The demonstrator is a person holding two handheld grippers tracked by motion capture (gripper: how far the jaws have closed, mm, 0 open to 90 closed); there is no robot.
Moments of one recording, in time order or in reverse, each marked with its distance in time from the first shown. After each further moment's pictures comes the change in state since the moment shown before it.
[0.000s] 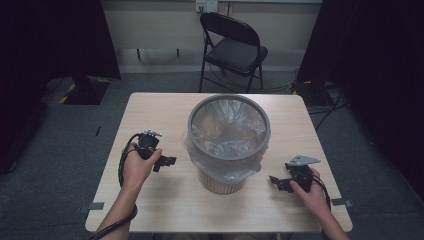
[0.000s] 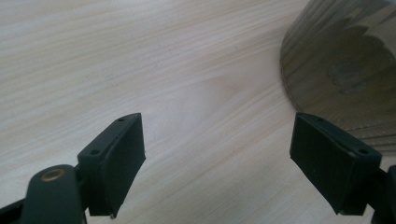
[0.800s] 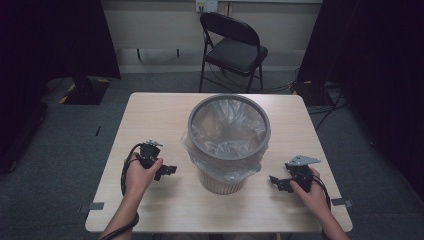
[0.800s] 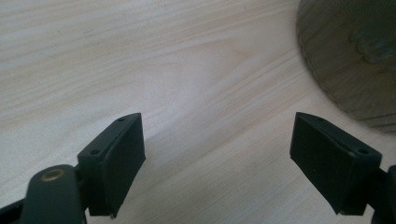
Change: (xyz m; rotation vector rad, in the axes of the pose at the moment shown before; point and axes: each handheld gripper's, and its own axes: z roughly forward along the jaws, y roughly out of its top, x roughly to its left) left arm 0.004 -0.026 0.024 0.031 -0.017 -0.018; right arm 0.000 0.000 0.000 0.000 0.000 0.000
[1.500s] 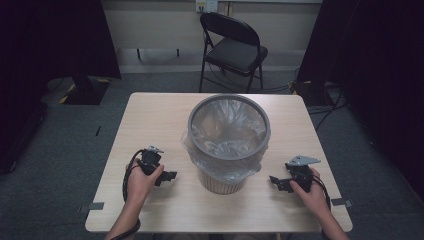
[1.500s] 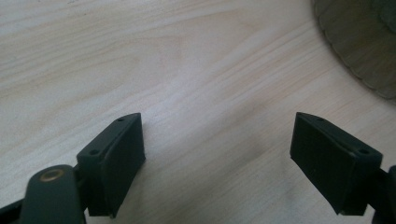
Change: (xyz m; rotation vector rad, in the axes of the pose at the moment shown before) left arm 0.000 -0.016 0.012 -0.010 0.017 0.032; right arm 0.000 0.000 0.000 0.000 -0.001 0.001
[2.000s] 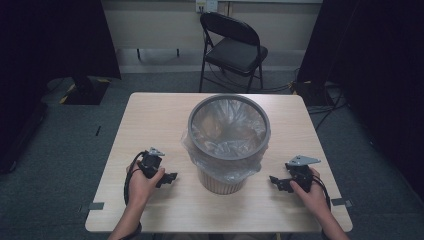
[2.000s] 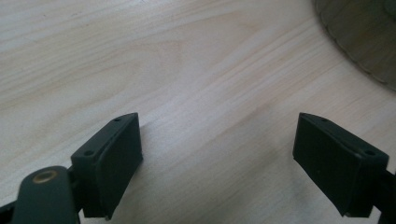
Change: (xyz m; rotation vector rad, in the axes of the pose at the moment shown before) left arm -0.004 -0.007 0.003 -0.040 0.050 0.083; right arm 0.000 0.000 0.000 0.000 -0.002 0.001
